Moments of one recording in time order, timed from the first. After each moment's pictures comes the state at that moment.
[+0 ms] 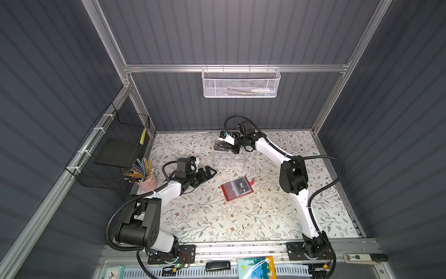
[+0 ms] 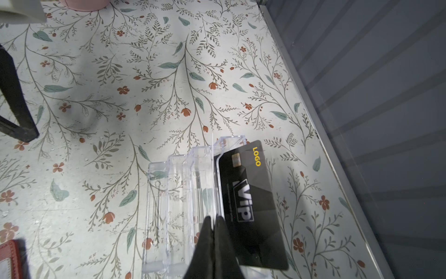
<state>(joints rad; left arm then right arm) -0.22 1.48 0.71 0.02 0.55 -0.64 0.51 2.43 2.21 -0.55 -0.56 -0.76</state>
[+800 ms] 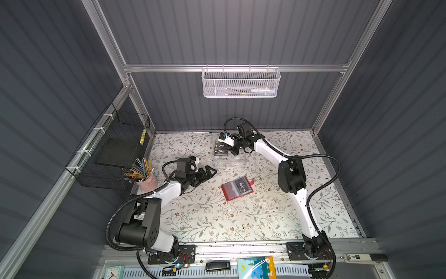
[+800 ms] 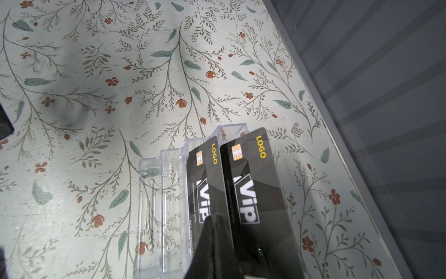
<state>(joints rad) -0.22 1.48 0.71 0.03 0.55 -0.64 0.51 2.47 2.21 -0.54 -0.55 -0.74</state>
